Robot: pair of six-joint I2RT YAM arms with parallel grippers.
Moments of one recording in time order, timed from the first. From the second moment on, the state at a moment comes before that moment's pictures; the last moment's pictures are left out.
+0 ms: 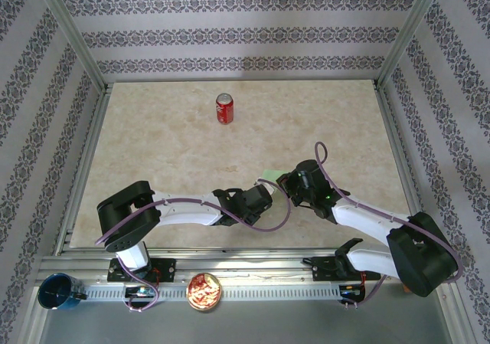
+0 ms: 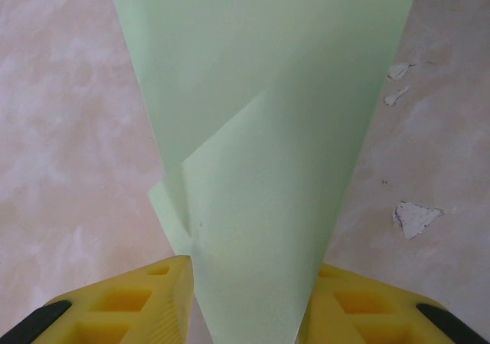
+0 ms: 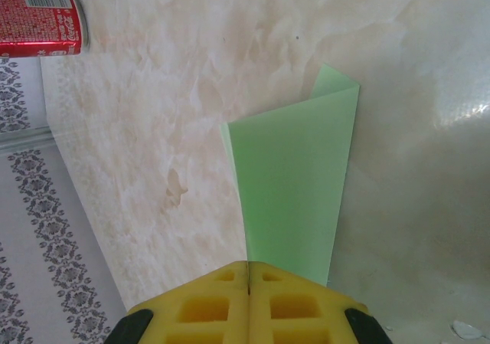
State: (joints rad) left arm -1.11 1.71 0.94 -0.28 -0.31 -0.26; right arm 0.54 1.19 0.41 0.08 -0.14 1.46
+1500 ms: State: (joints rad) left arm -1.11 1.72 0.95 -0.27 -0.24 -0.27; right arm 0.43 1.06 0.48 -0.19 -0.23 1.13
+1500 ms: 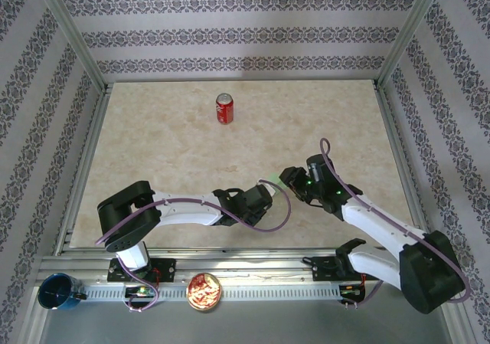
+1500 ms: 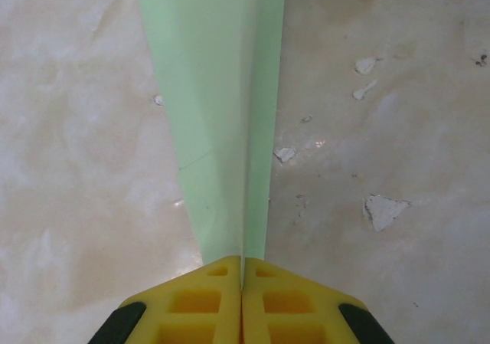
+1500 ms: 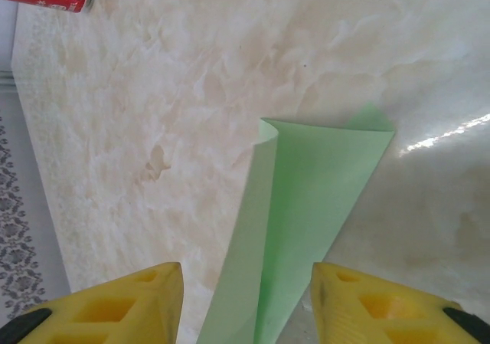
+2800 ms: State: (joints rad) left arm -0.87 1.86 0.98 -0.15 0.46 -0.49; right arm 0.40 0.92 0.32 -0.23 -0.39 1.01
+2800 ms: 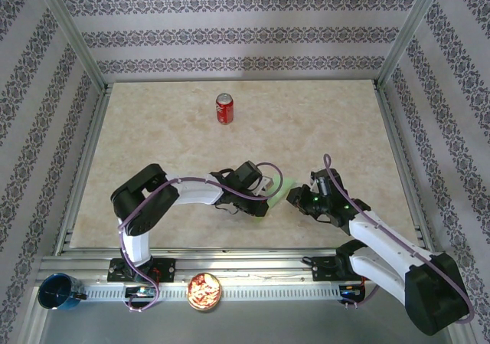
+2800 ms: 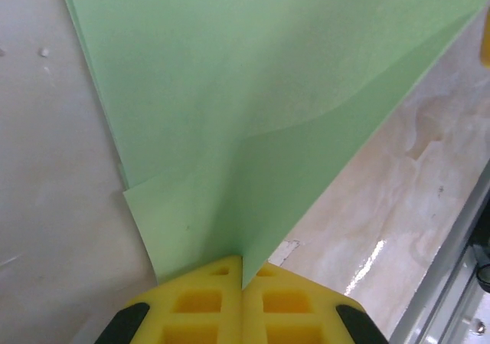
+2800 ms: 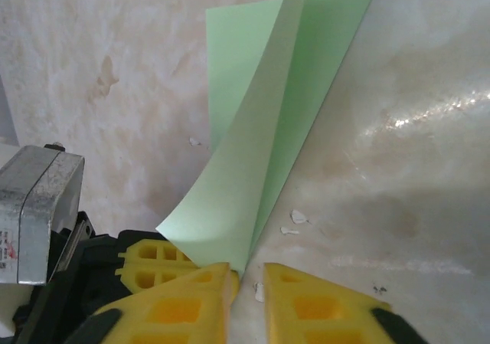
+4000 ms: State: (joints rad) left arm -0.80 1.92 0.90 0.14 0.65 -0.84; right arm 0.40 1.38 0.37 0.22 -0.53 1.04
